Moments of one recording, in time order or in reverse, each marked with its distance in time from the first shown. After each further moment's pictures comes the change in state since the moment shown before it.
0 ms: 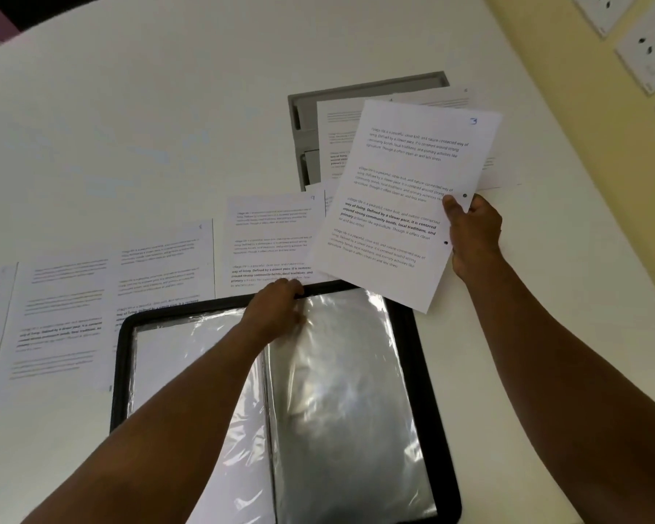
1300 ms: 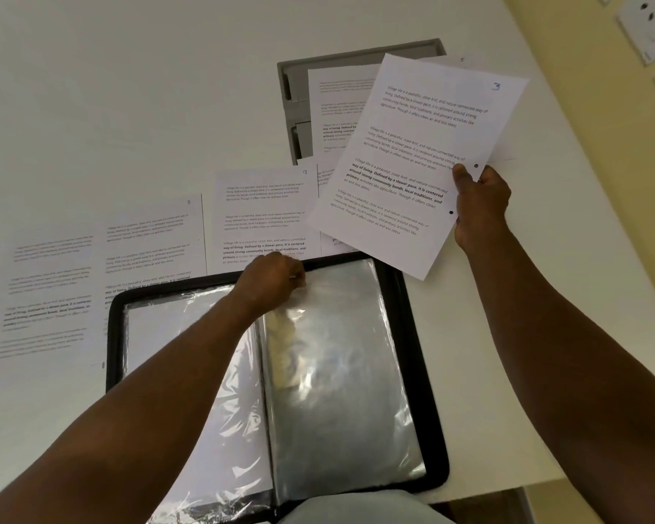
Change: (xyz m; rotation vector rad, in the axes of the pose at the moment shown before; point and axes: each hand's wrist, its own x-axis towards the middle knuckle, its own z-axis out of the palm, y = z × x) left_hand -0.005 0.001 -0.013 -0.001 0.040 0.230; right_hand 0.009 -0.002 -0.010 0.007 0.075 0.020
